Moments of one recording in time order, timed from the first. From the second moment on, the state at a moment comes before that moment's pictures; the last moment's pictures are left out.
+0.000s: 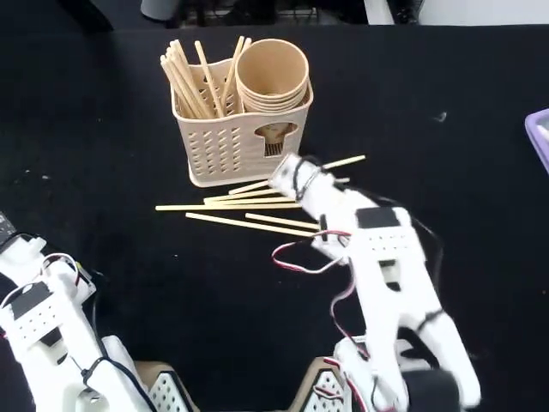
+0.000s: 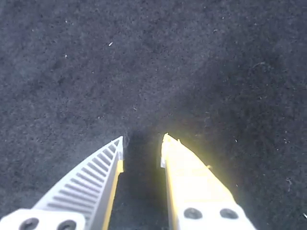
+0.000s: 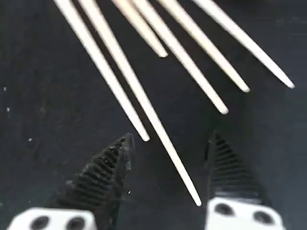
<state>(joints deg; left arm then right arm) -44.6 -52.2 77.3 46.2 5.5 -5.0 -27.7 55.0 51.8 50.2</state>
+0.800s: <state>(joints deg) -44.6 -52.2 77.3 46.2 5.5 -11.2 -6.8 44.5 54.3 56.0</state>
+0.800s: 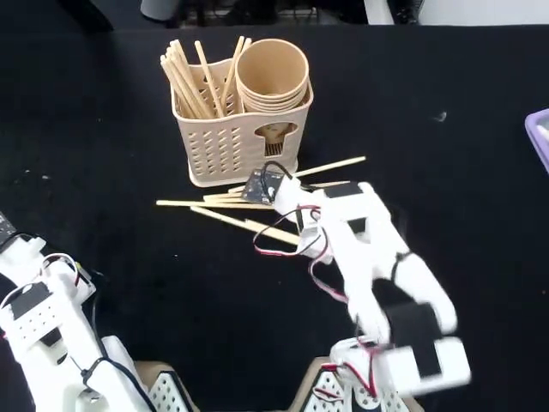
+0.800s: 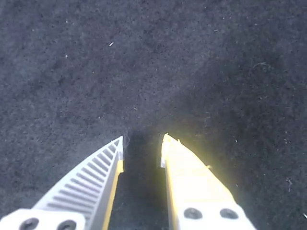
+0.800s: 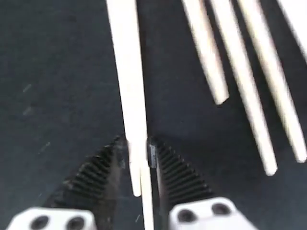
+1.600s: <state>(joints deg) -44.6 -52.2 77.3 46.2 5.5 -28.7 -47.9 27.5 24.7 9.3</state>
